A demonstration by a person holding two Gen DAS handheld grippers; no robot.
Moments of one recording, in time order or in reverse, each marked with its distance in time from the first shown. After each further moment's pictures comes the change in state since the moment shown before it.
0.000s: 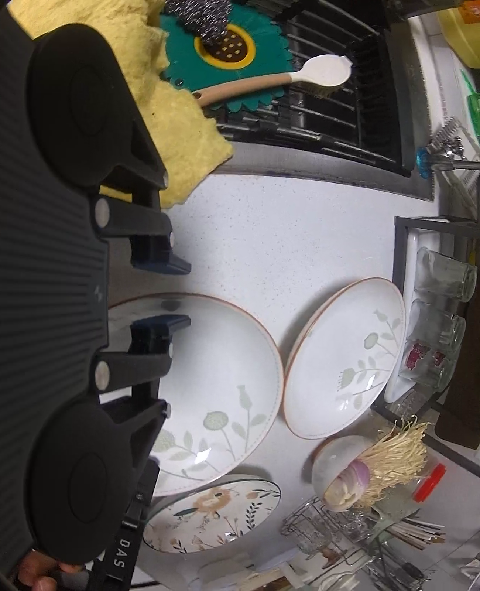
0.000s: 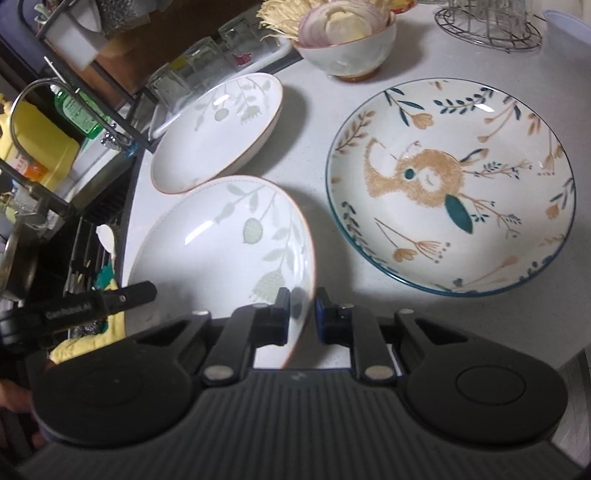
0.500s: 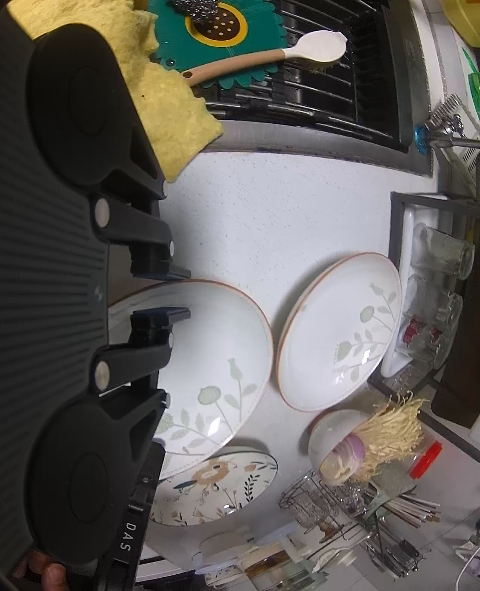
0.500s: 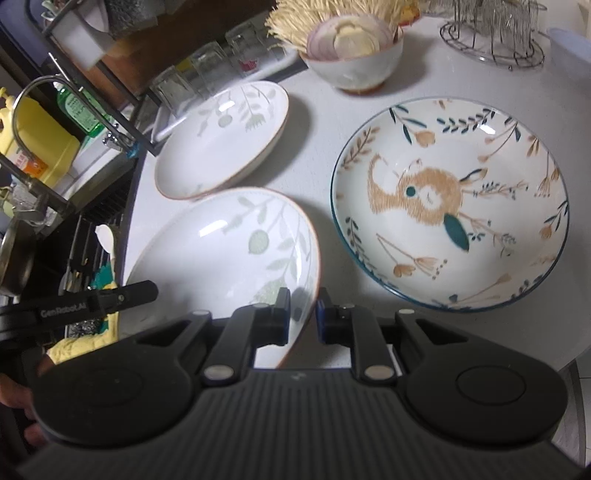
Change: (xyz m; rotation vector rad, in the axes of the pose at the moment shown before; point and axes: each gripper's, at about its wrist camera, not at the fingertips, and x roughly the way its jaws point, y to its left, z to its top) left arm -0.008 -0.001 0.007 0.026 0.003 -0.090; right arm -0.010 0.006 0.007 -0.023 -0.013 -0.018
